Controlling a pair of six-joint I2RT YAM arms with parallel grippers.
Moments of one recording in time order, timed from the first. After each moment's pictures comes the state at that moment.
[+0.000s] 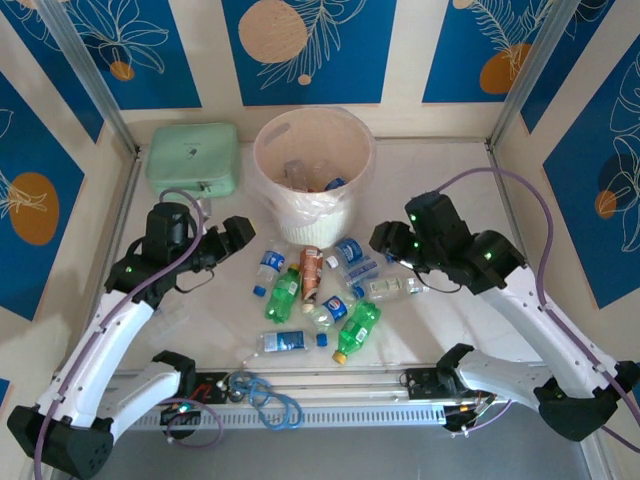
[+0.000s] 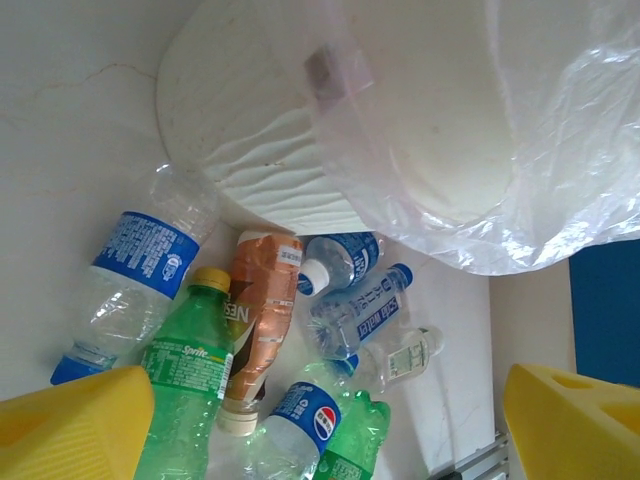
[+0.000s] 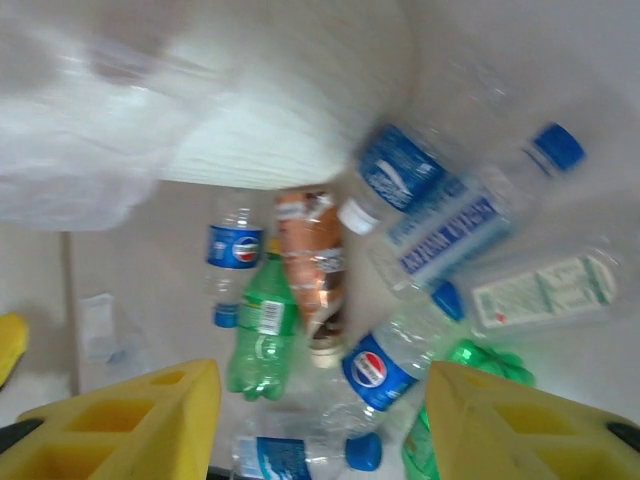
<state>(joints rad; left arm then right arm) -0.32 0.89 0.94 -0.68 0.35 -0.82 0.66 1.01 1.23 -1.08 0.06 0.98</state>
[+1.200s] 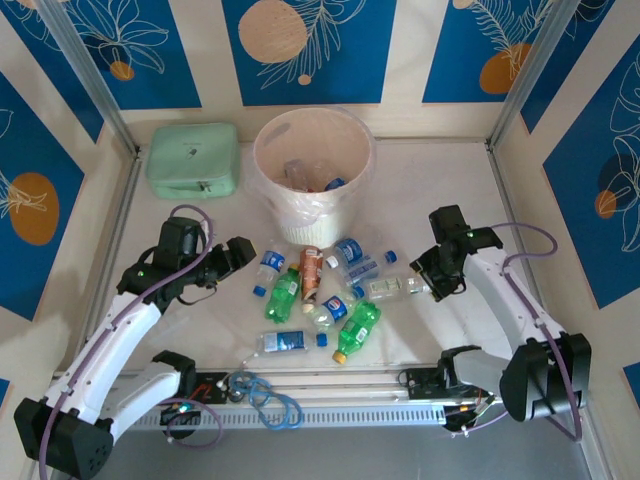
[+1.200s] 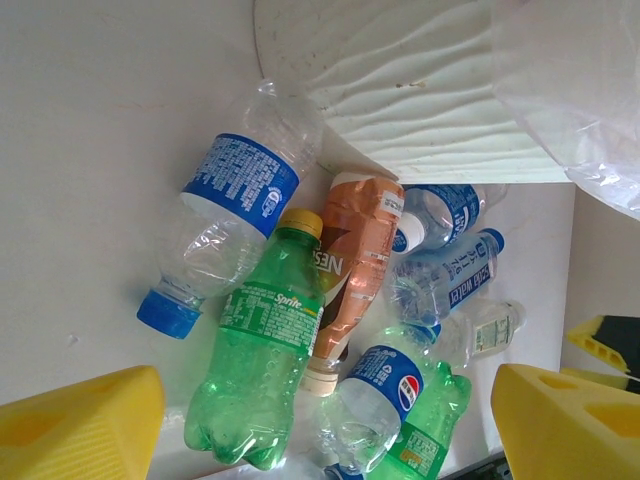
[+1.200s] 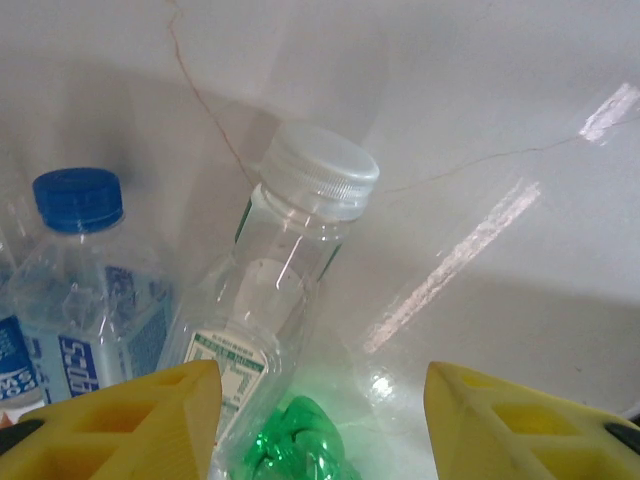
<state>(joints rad) -0.32 0.89 0.82 -0.72 0.33 -0.81 0.16 1.17 0.90 -1.11 -0.08 1.17</state>
